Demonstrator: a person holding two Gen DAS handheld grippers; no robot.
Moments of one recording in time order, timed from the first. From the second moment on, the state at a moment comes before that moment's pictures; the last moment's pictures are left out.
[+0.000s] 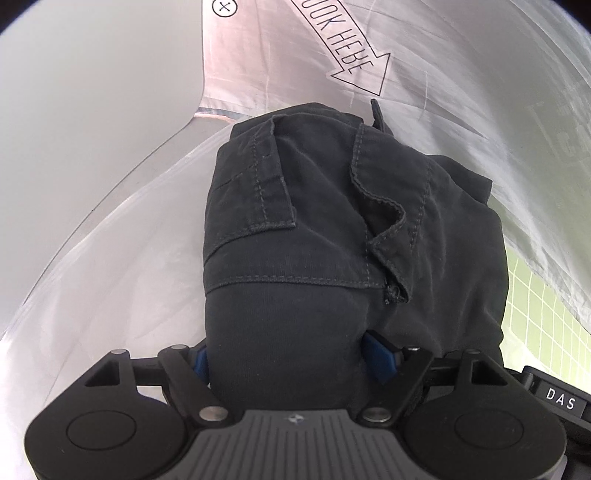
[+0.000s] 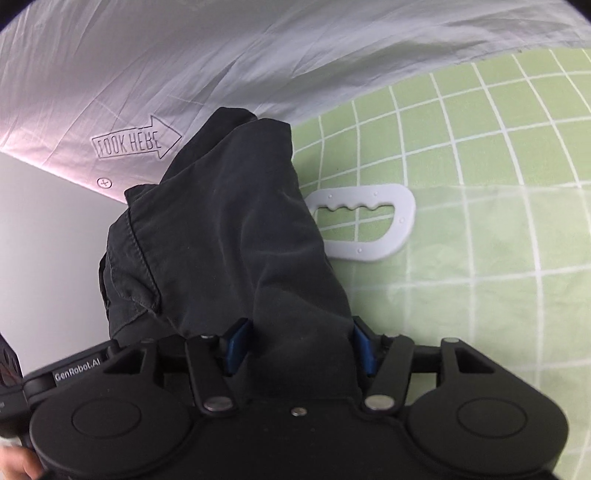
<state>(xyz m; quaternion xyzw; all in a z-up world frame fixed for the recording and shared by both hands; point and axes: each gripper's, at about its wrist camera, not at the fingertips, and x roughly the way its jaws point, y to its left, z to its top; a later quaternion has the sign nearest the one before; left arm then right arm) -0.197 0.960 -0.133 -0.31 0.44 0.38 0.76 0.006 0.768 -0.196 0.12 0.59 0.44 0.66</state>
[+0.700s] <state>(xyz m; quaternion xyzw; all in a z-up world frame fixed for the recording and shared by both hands) -0.227 1.027 -0.118 -0.22 0.43 0.54 0.69 -0.052 0.872 -0.204 0.16 0.64 0.48 0.57</state>
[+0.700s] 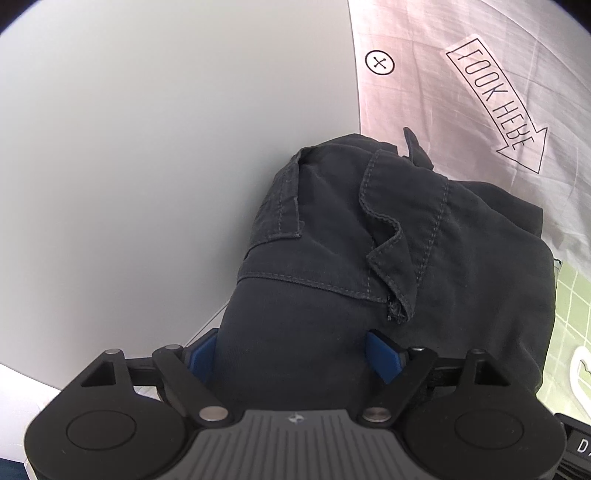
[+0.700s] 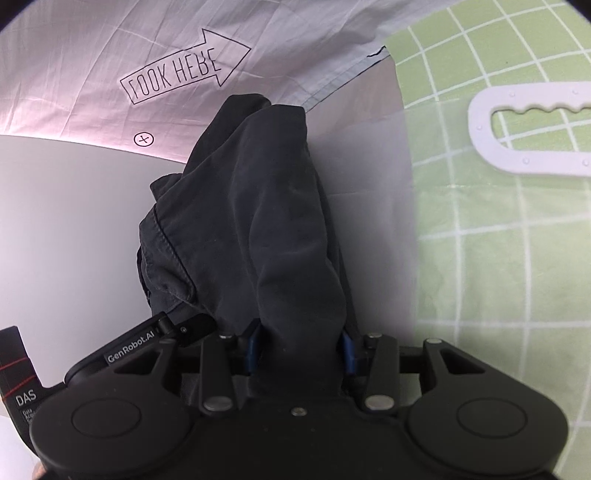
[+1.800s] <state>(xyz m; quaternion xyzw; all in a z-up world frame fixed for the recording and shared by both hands) -0.293 0.762 -0.061 -0.25 0.36 0.50 0.75 -0.115 0.657 -0.098 -0.15 0.38 0.55 0.73</state>
